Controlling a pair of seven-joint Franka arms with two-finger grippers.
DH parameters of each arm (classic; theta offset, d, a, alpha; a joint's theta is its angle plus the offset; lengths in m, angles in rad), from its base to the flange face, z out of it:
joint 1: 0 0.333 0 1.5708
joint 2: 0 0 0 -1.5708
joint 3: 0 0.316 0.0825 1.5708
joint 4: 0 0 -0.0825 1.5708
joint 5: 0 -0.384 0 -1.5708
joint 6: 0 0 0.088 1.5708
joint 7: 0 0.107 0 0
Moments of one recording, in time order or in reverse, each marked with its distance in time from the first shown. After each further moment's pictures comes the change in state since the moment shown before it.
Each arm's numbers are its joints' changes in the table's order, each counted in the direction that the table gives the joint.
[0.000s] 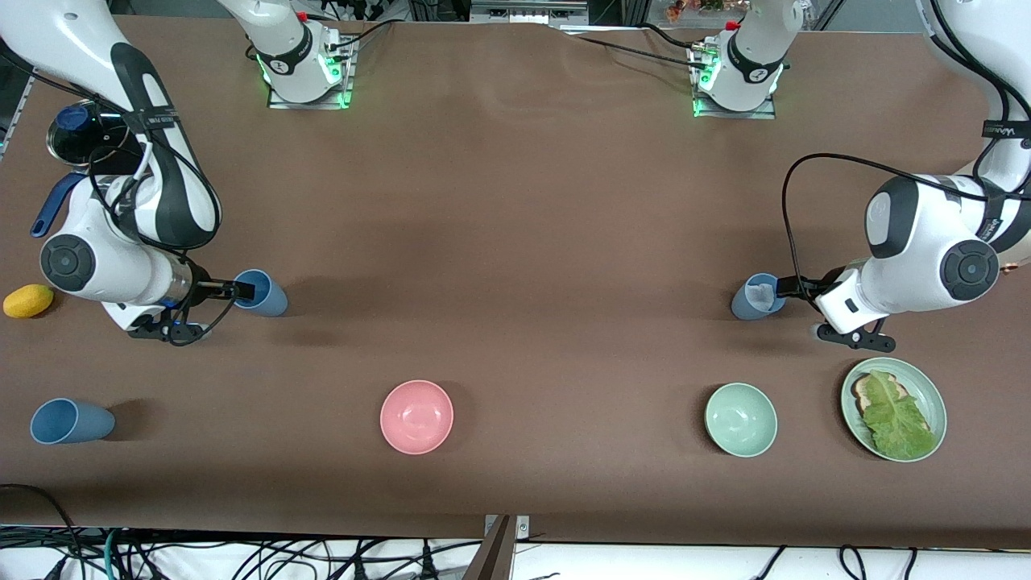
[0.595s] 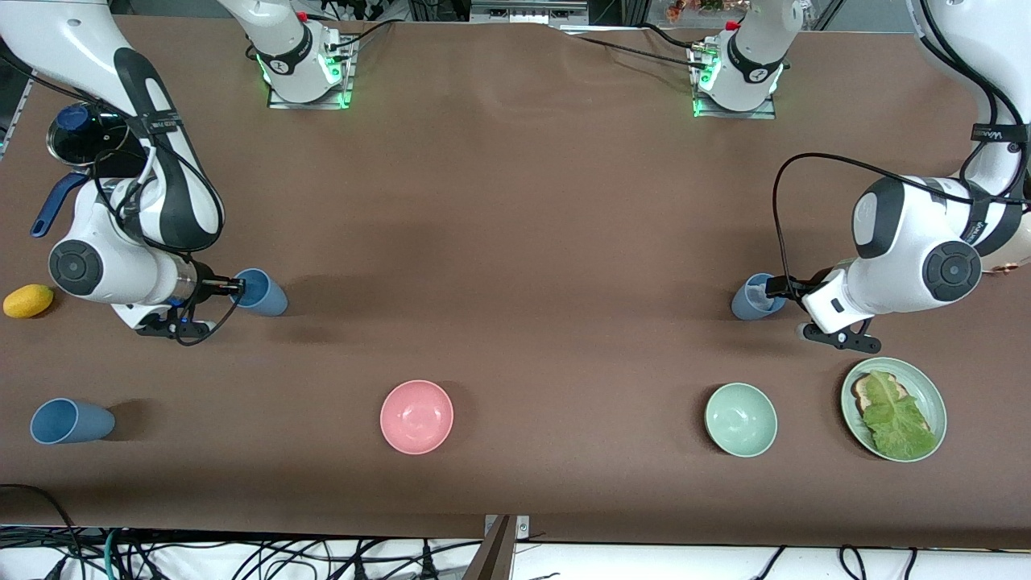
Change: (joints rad) left arm -0.023 -0.005 -0.005 0.000 0.000 0.010 -0.001; right arm 0.000 -0.007 0.000 -0.001 0.000 -0.036 0.000
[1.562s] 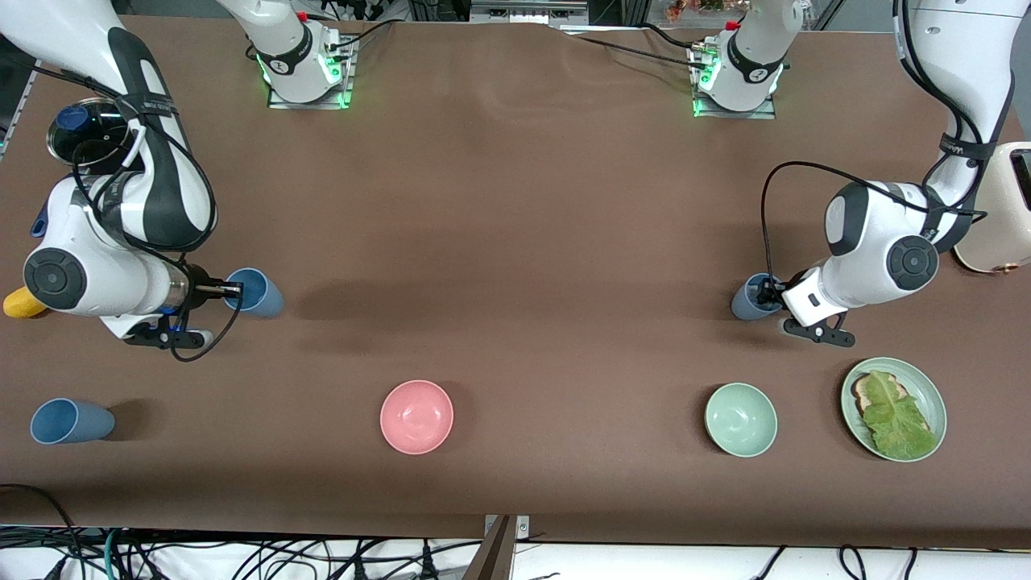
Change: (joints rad) left arm 0.012 -0.026 0.003 -0.160 0.000 0.240 0.026; right arm 0.057 0.000 0.010 0.200 -0.001 -0.234 0.086
